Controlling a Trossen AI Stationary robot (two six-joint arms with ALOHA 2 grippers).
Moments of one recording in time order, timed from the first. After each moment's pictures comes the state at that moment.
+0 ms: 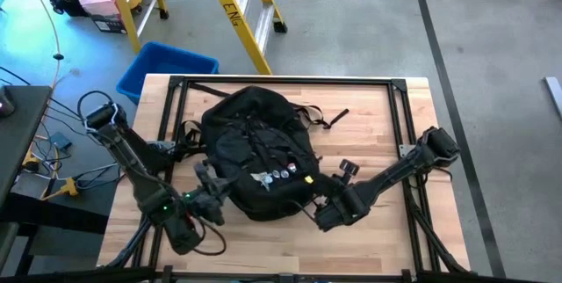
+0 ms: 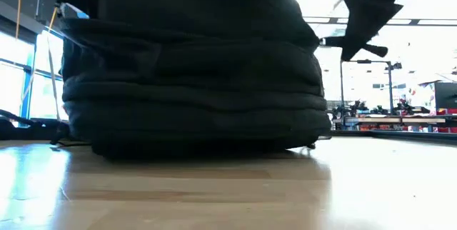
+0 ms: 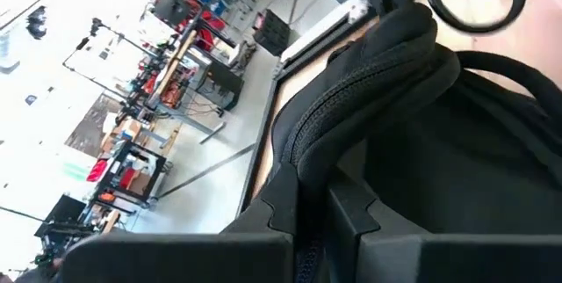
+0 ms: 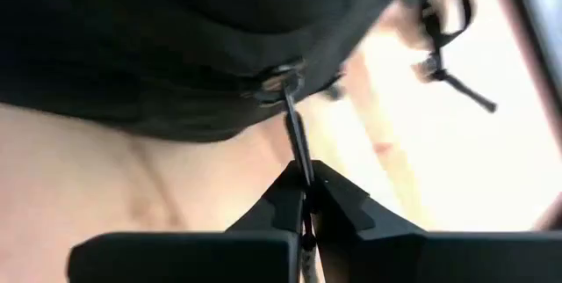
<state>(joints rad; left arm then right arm) -0.91 1.43 1.14 -0.77 -1.35 -0.21 0.53 1.86 1.48 -1.32 0.59 0.98</state>
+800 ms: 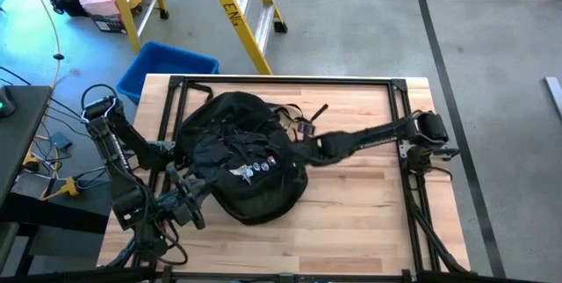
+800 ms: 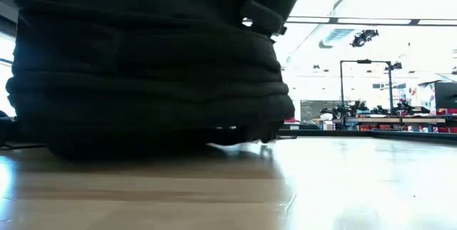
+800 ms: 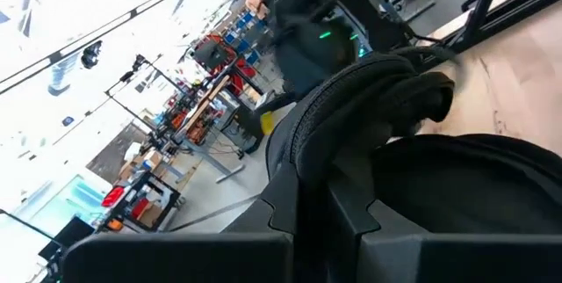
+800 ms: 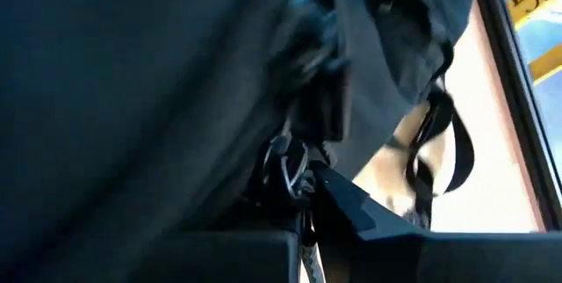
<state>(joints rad) -1.08 1.35 1.14 -0.80 -1.55 -0.27 0.09 1.86 1.47 -0.67 0.42 0.10</state>
